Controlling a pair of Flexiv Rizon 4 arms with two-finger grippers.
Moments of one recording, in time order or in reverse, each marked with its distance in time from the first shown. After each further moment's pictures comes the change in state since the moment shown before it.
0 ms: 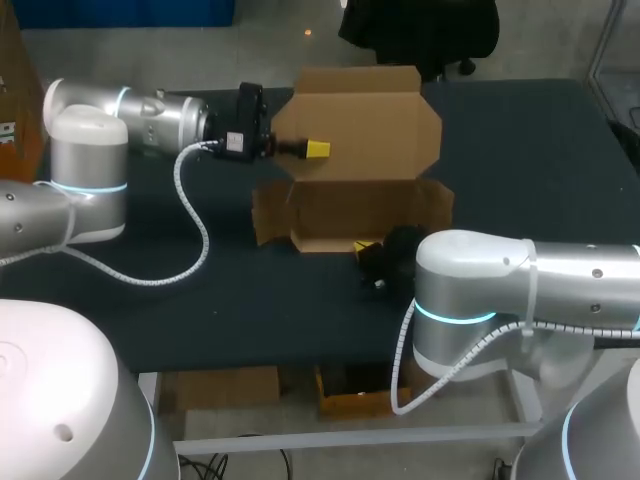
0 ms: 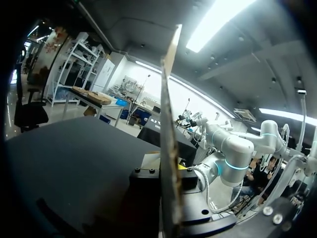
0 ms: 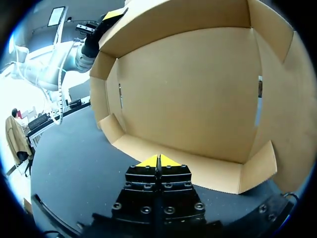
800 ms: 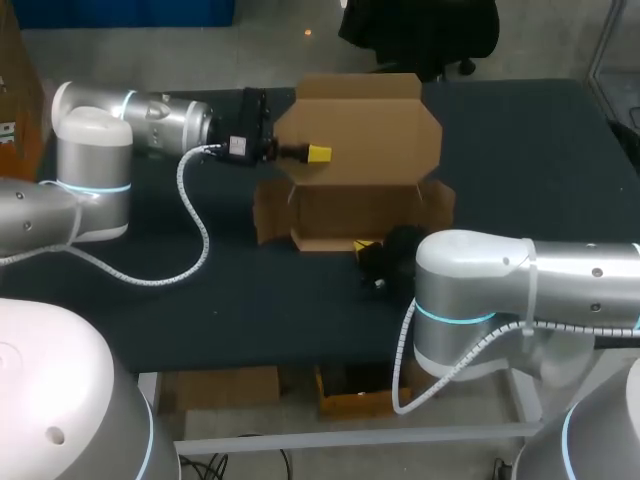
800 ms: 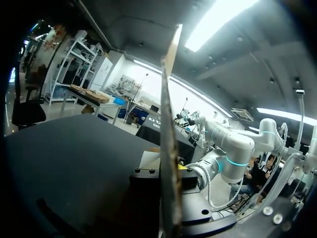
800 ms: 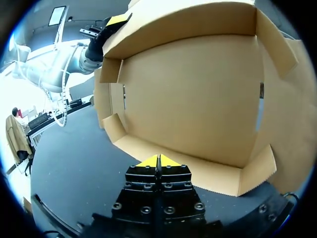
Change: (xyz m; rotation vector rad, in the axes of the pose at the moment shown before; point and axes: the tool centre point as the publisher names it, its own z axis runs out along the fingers) left arm -0.008 0.010 0.003 -0.011 0.027 0.006; right arm -0.001 0.001 0.000 0.000 0.003 -0.006
